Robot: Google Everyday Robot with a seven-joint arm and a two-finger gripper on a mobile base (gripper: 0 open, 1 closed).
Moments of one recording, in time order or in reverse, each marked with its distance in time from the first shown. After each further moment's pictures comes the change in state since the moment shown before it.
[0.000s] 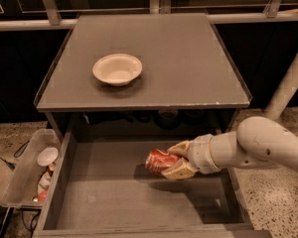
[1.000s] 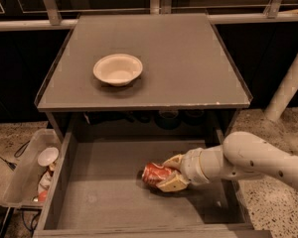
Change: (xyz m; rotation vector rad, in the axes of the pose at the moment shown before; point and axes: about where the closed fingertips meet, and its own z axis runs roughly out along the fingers) arm 0.039 0.020 0.047 -0.046 0.047 0.066
